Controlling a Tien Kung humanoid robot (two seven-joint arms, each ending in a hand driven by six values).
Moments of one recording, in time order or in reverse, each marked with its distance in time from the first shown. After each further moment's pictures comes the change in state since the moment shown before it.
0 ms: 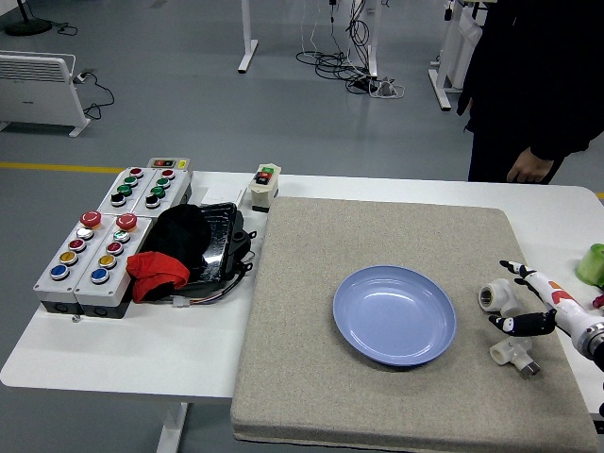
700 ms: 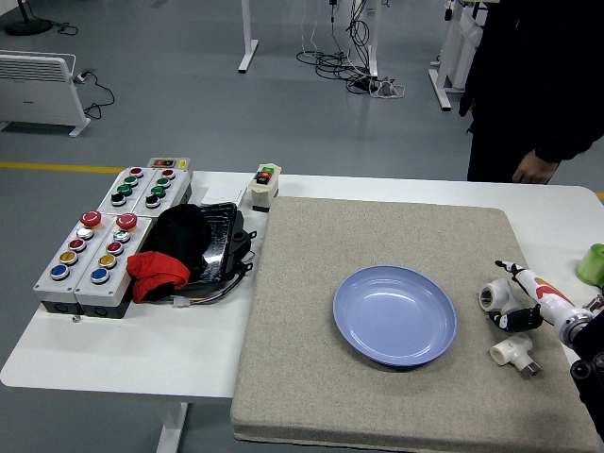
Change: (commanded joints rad) left arm -0.006 0.001 -0.005 -0.001 0.006 0.001 0.006; right arm 0.122 0.031 -0.047 -0.245 -0.088 -0.116 0.052
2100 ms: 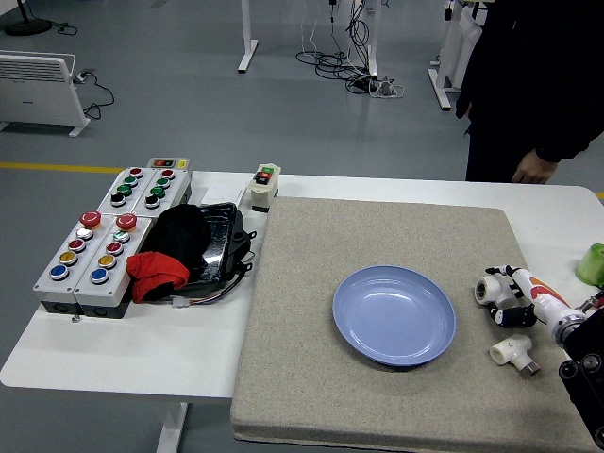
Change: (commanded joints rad) left arm -0.005 -0.004 -0.002 -0.002 0.000 -0.001 0.005; right arm 0.036 0.006 -0.062 -0.099 0.030 -0.104 0.062
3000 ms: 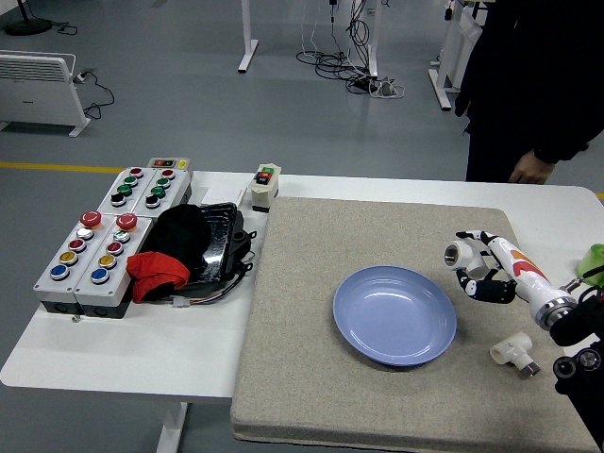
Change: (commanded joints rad) left arm 0.010 0.002 -0.005 0.000 0.013 -0.001 0.005; right arm -0.065 -0.054 -0.152 0.316 0.182 -0.025 0.026
